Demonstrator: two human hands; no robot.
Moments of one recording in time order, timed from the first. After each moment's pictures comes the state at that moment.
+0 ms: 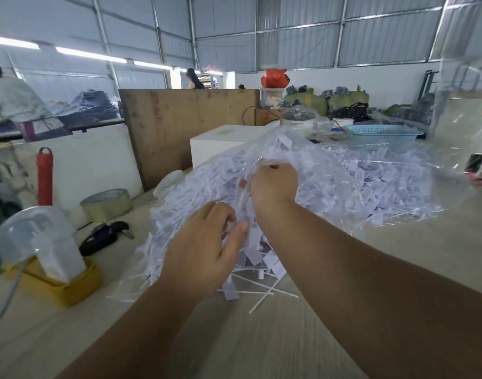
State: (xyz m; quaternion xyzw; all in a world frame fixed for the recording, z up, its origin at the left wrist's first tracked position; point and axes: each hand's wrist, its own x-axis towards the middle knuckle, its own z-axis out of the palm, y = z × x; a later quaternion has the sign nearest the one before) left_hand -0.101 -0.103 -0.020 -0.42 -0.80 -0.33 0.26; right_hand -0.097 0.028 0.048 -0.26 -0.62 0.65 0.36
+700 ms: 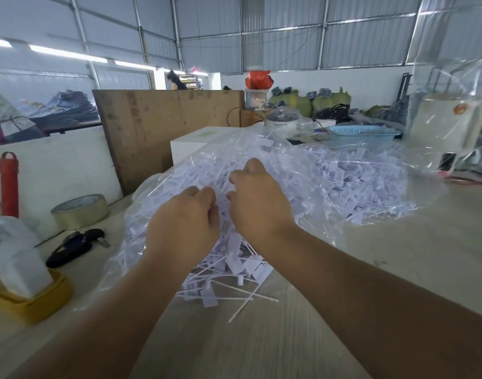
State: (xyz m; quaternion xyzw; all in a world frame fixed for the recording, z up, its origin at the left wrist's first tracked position) left_hand -0.124 -0.076 0.002 -0.35 -0.85 -0.22 0.34; right_hand -0.063 0.040 0.034 -0.10 -0.94 0.10 0.32
